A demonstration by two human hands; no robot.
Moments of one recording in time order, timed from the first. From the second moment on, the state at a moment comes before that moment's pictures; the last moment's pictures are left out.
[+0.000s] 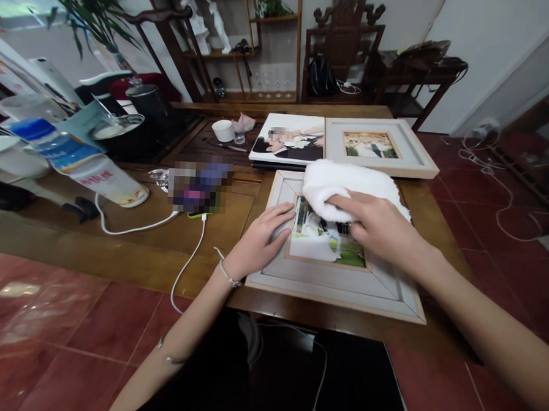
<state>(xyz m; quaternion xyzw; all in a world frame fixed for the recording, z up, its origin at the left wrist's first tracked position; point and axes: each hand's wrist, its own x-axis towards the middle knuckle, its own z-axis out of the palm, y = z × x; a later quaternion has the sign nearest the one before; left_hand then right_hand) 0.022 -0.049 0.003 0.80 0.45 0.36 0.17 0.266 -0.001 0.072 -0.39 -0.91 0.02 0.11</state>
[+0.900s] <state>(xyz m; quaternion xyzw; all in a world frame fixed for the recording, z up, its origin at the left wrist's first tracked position) 0.021 -0.048 0.002 0.80 0.45 0.35 0.17 0.263 0.030 0.050 -0.33 -0.92 -0.12 0.15</state>
